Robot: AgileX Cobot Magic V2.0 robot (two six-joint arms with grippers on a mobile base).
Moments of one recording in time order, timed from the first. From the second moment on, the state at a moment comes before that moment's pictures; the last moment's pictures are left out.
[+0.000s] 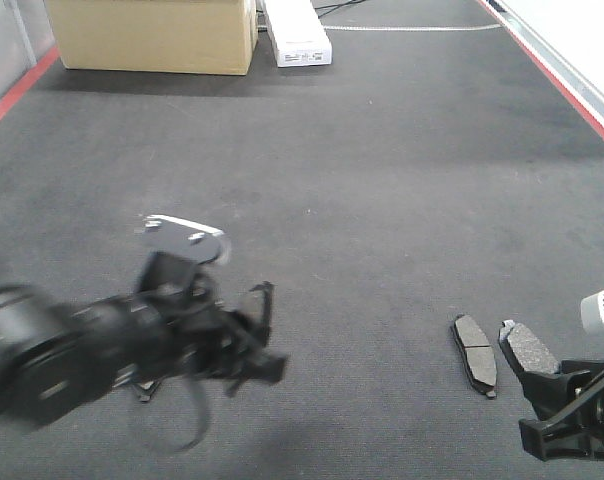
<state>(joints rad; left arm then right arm) -0.69 1.45 -0.85 0.06 0.24 -0.33 0.33 0.80 -0.53 -0.04 0.54 0.09</state>
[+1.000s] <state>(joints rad) -0.58 1.87 -1.07 0.06 0.28 -0.66 0.33 0.80 -0.53 -0.04 0.54 0.09</state>
